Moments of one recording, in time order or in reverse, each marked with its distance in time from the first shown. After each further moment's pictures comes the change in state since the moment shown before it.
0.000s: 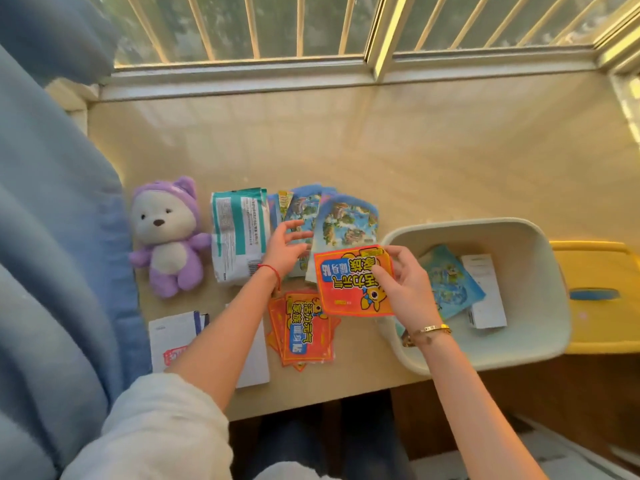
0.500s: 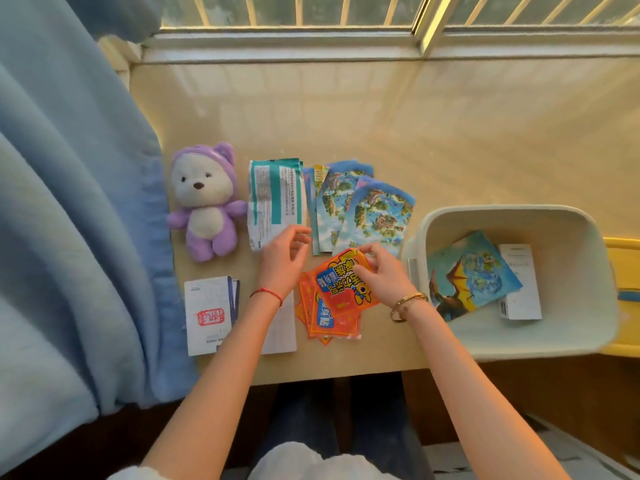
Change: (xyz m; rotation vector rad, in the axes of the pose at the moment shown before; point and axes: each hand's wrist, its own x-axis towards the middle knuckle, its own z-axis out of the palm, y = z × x) left_hand -0.079 -0.035 -0.047 0.353 0.217 0.336; right_hand 0.017 0.042 0.068 -0.408 -0.302 0.087
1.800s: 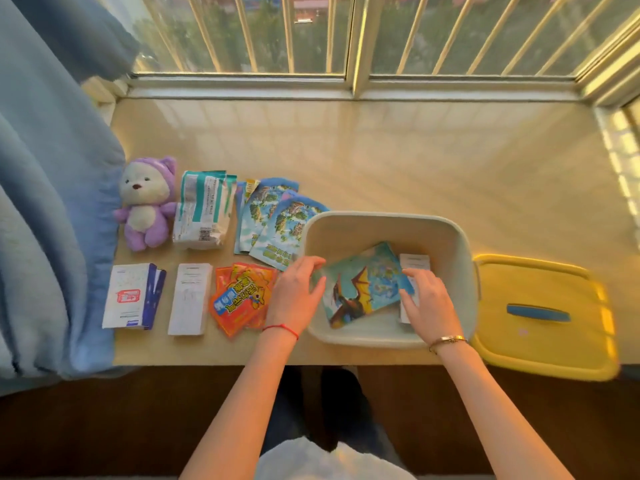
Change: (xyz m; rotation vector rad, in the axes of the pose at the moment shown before) left_hand -0.100 0.144 0.183 0.338 0.071 0.134; right_hand -0.078 0.170 -0.229 -0.490 0.301 -0.323
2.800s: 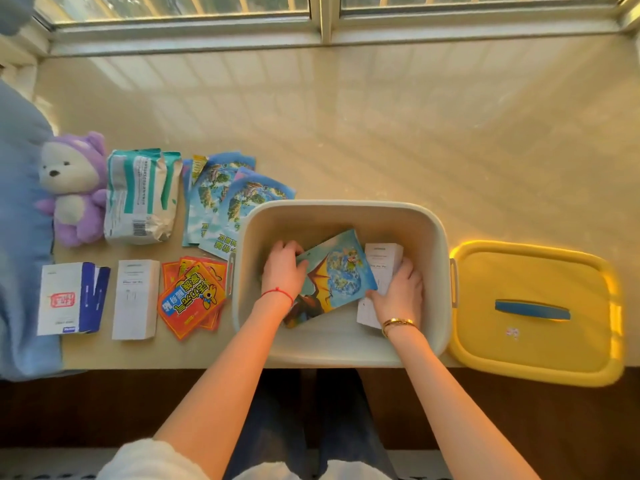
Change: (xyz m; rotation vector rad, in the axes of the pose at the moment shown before) left_hand 0.083 0.006 0.110 0.153 -0.162 -0.358; right_hand 0.055 0.067 0.052 0.030 -0.046 0.505
